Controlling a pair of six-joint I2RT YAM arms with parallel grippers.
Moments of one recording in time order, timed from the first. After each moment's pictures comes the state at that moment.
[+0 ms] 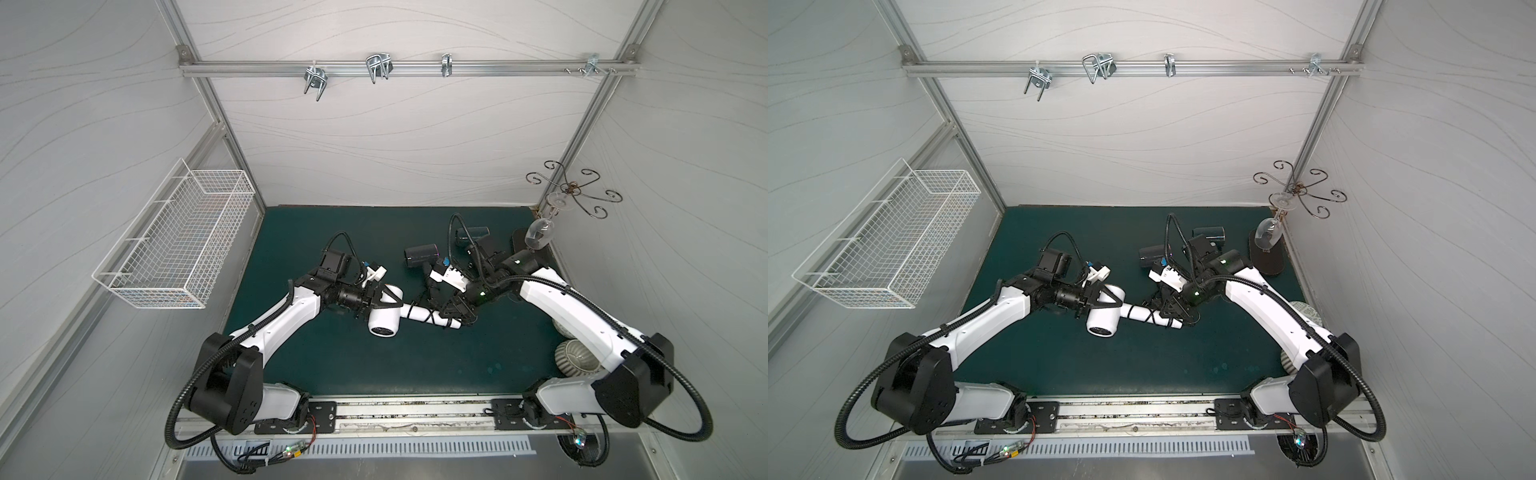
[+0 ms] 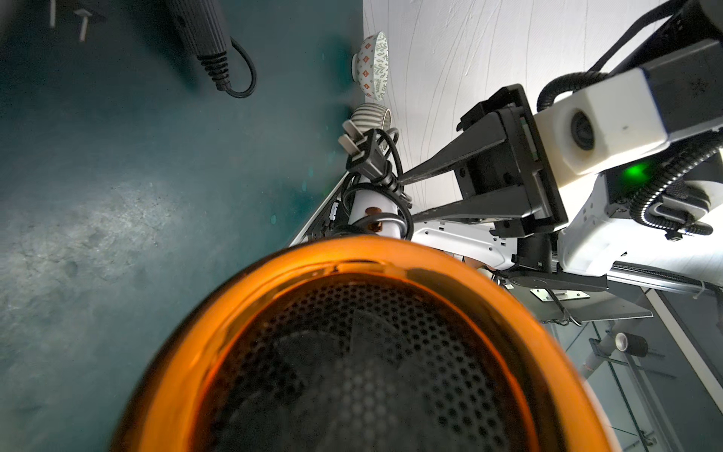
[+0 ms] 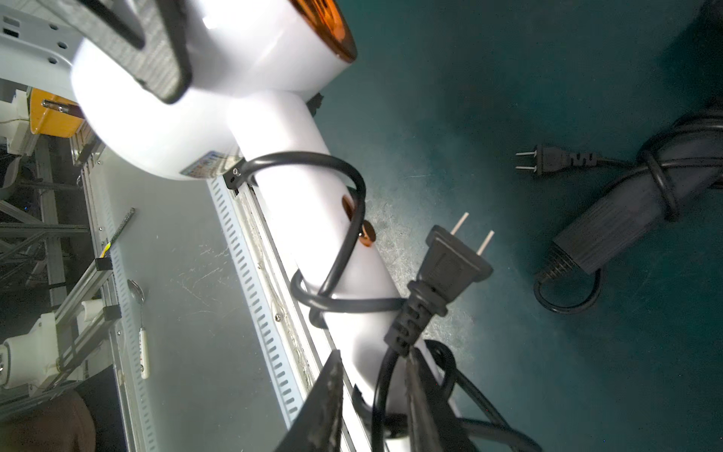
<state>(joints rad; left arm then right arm) -0.36 1.35 0.87 -0.50 1.19 -0.62 0.60 1.38 1.23 -1.08 -0.63 -0.30</state>
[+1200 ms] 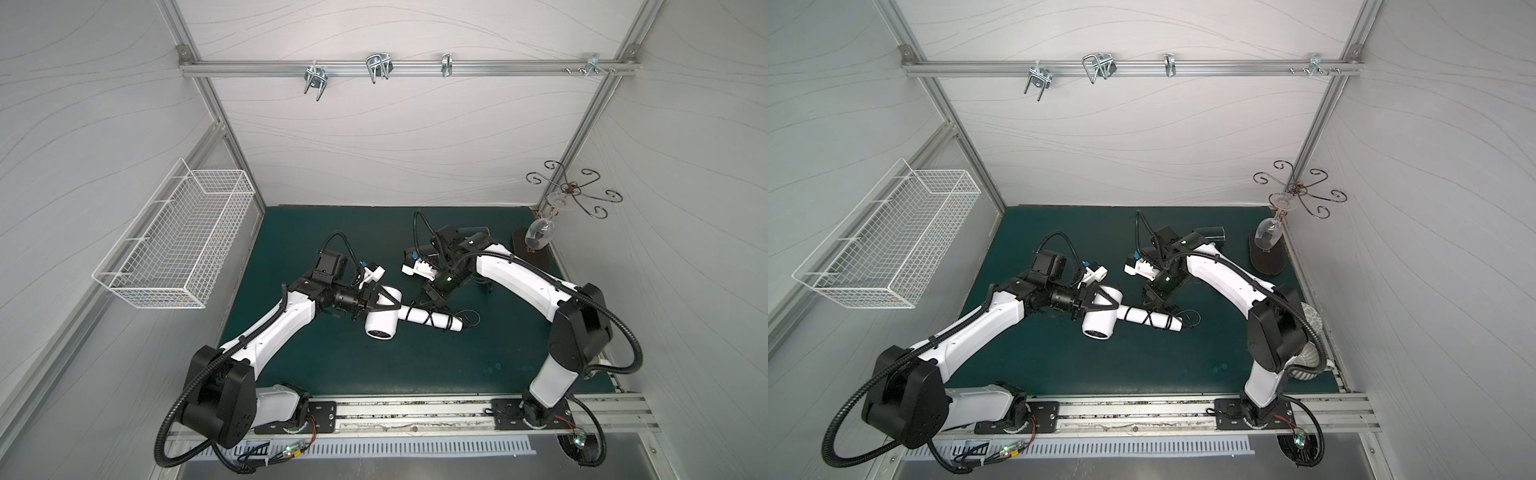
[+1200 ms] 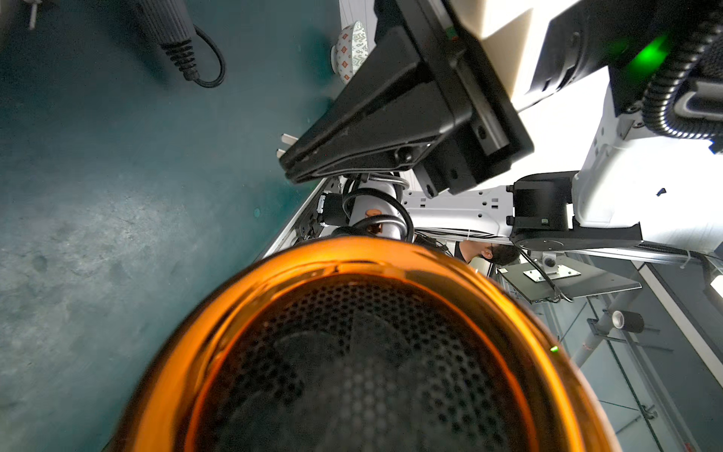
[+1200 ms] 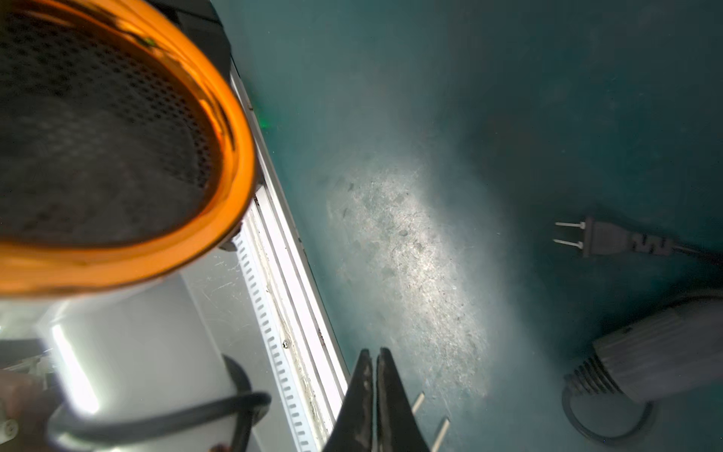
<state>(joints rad) -0.35 1.29 0.85 -0.51 1.23 -0.59 0.68 1.73 1.47 -1.10 -0.68 -0.28</state>
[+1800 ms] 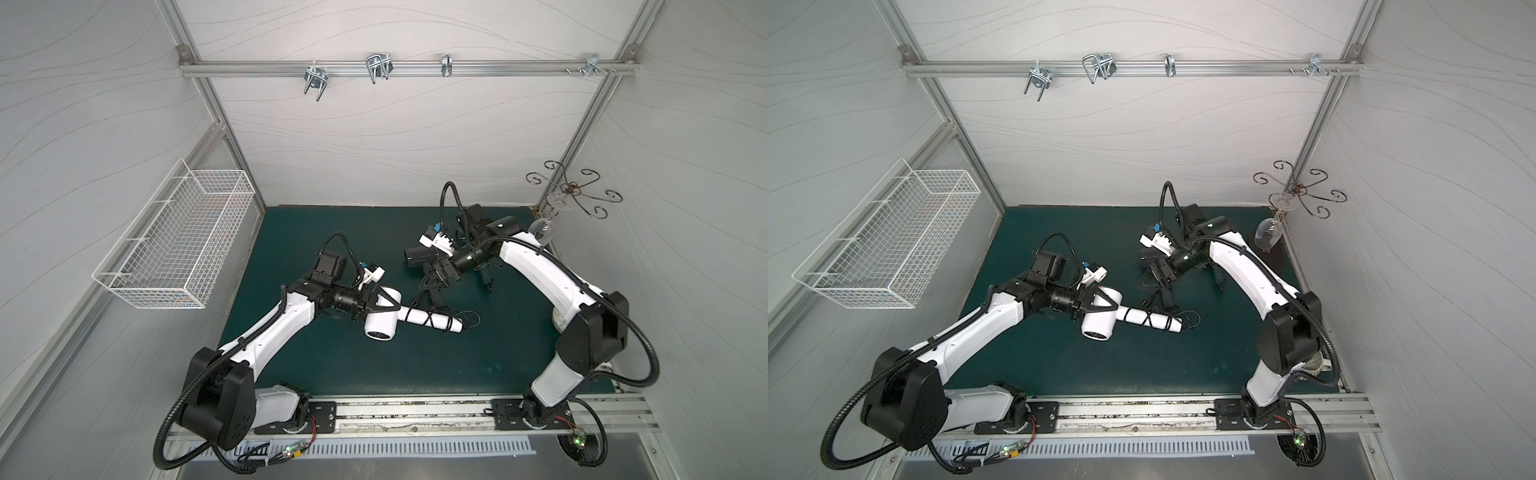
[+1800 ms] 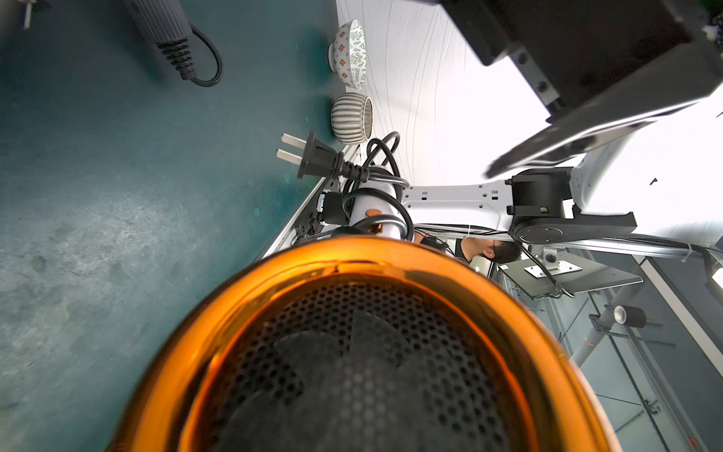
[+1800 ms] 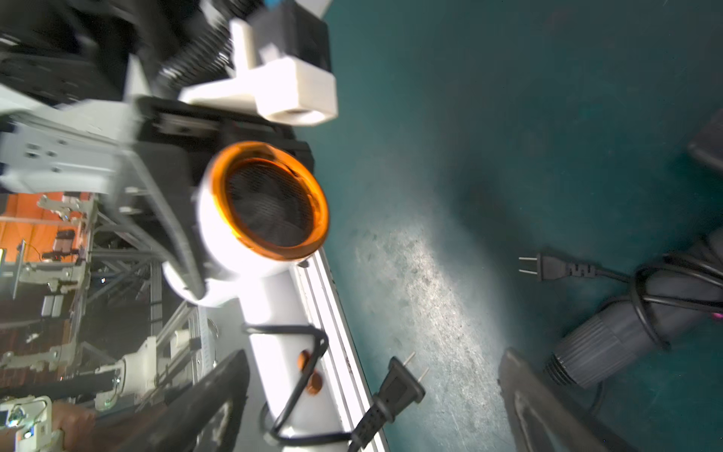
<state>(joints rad) -0.35 1.28 0.85 -0.51 1.24 -0.58 0.50 1.63 1.56 -1.12 -0.87 -0.26</state>
